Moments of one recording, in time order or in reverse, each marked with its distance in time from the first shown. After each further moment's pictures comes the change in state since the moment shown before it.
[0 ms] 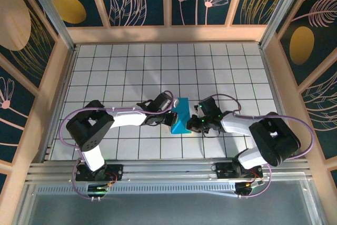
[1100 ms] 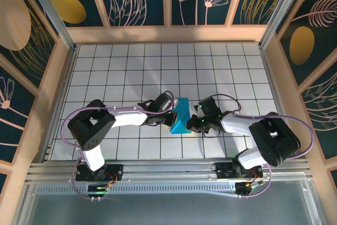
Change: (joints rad) left arm 0.000 0.018 0.008 -0.011 -0.022 0.001; right arm 0.000 0.000 0.000 0.000 0.000 0.000
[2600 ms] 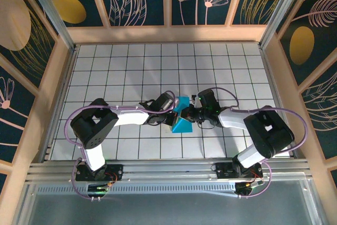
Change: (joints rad) left arm 0.000 0.032 0.020 0.008 0.004 0.001; right arm -0.031 0.094 0.070 0.248 -0.068 0.124
